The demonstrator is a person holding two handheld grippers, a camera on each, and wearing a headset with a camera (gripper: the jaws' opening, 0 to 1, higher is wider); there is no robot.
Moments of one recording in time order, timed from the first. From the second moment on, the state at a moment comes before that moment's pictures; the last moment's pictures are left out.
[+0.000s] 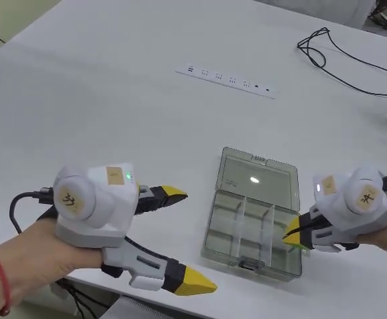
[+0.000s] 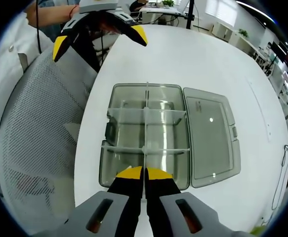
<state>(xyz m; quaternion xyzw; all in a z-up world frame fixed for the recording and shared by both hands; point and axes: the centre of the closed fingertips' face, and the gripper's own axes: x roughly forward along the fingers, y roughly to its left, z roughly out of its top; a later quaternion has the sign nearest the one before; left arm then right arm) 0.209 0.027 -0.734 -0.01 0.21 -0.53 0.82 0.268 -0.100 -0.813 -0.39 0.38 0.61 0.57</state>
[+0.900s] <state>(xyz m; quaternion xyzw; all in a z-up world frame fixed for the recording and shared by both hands) 0.212 0.029 -0.730 0.00 0.21 -0.53 0.82 0.269 -0.101 -0.803 -0.36 0.38 0.60 0.61</state>
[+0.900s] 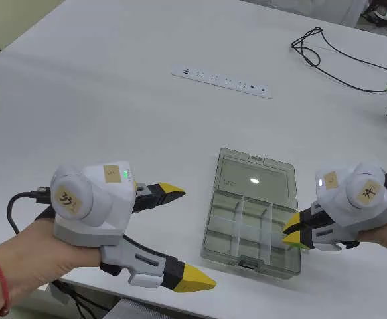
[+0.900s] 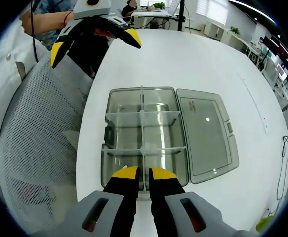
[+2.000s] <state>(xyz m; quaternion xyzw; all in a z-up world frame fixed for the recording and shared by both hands) 0.222 0.036 -0.724 0.03 0.21 -0.52 0.83 0.247 -0.160 -0.726 -0.21 0.31 0.47 0.80</state>
